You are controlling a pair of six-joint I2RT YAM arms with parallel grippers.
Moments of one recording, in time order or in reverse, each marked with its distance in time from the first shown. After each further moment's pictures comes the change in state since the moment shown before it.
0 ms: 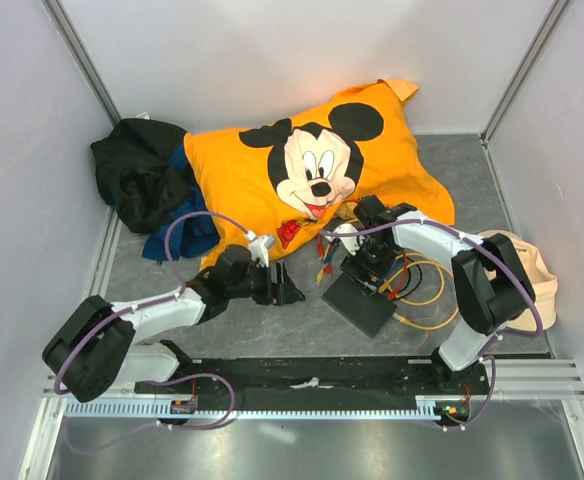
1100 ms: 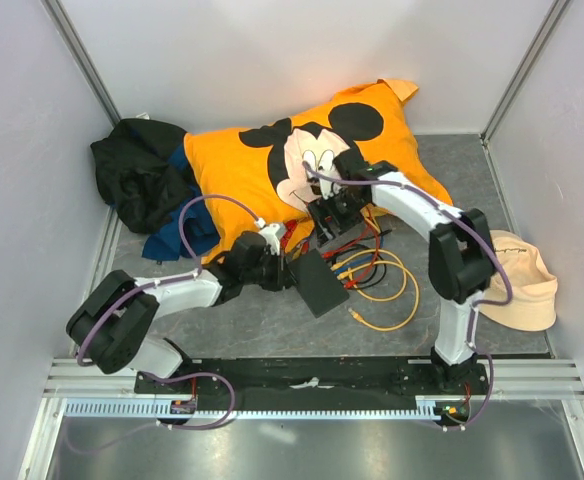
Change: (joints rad) left arm -0.055 0.189 0.133 -0.004 -0.124 0.120; right arm 0.010 0.298 0.517 0.012 -0.182 0.390
